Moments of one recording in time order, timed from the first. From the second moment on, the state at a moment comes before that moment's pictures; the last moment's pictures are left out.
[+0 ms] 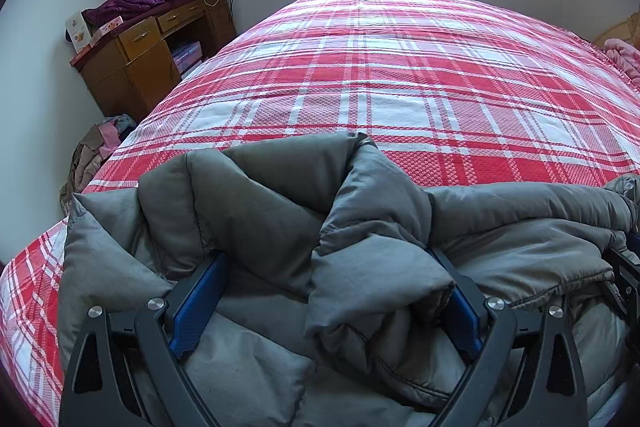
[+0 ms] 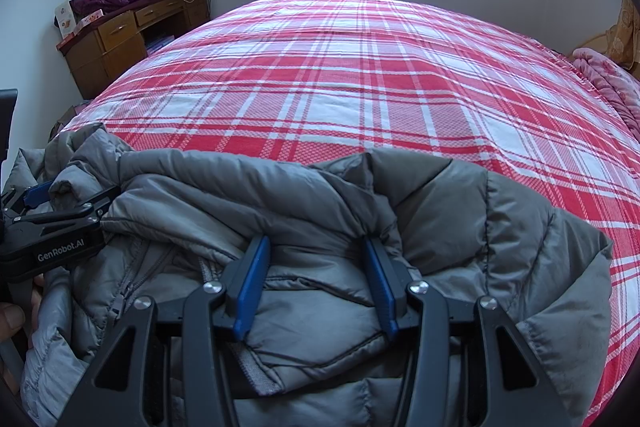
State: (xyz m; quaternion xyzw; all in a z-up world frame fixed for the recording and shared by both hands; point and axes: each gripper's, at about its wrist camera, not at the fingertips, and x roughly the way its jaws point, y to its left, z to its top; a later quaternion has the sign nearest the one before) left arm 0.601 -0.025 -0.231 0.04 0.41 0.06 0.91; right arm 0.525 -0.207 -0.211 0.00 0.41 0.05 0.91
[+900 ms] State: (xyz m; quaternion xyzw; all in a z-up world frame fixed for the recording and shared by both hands) left arm 0.212 0.113 -0.224 0.01 0.47 0.02 0.88; right arm 0.182 -0.337 -0.205 0.09 0.47 0.00 0.88
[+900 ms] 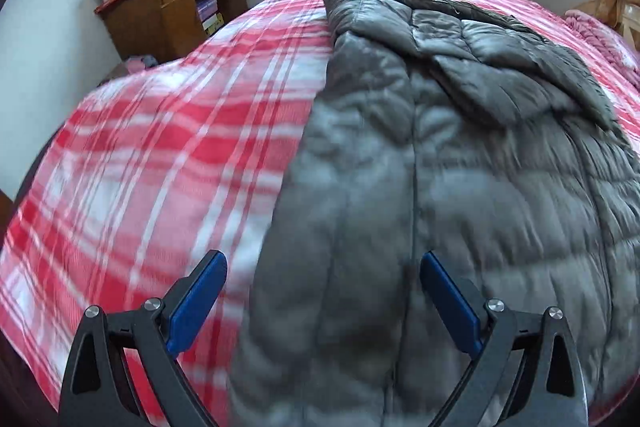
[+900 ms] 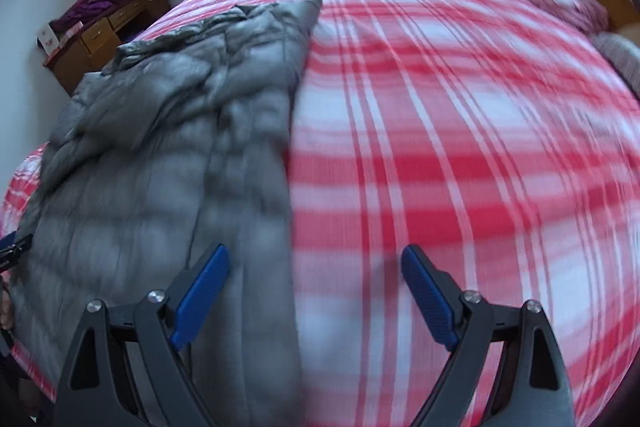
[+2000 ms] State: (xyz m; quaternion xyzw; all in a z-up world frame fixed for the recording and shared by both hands) left arm 0.058 0.117 -0.036 -0.08 0.26 -0.16 0.95; right arm 0.000 -0.305 -0.049 0.14 0.24 0.13 0.95
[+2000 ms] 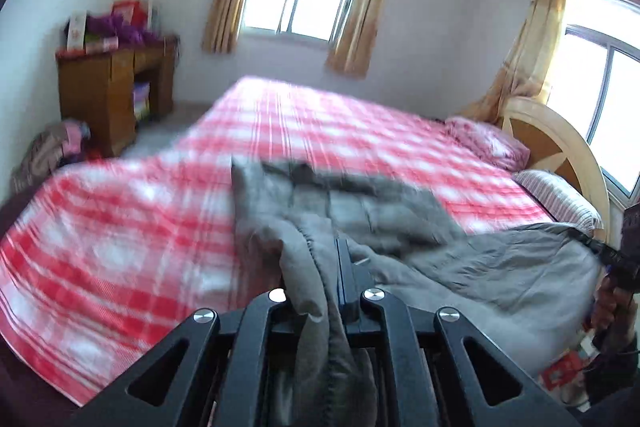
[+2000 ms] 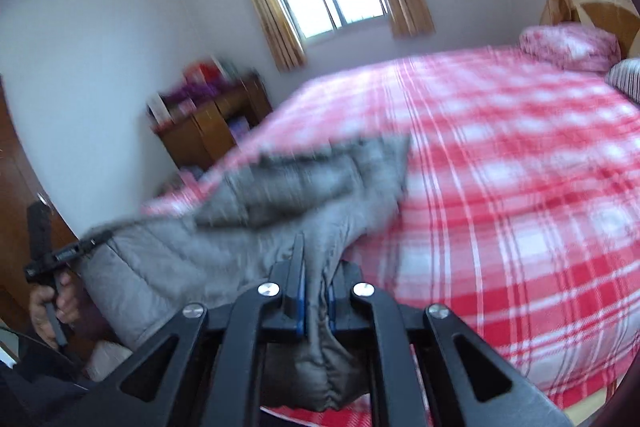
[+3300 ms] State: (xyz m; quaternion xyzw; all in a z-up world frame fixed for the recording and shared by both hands) left arm 0.293 0.111 -0.100 -0.04 0.24 0.12 0.96; right arm 0.298 -0.345 -0.132 0.15 0.30 -0.08 0.94
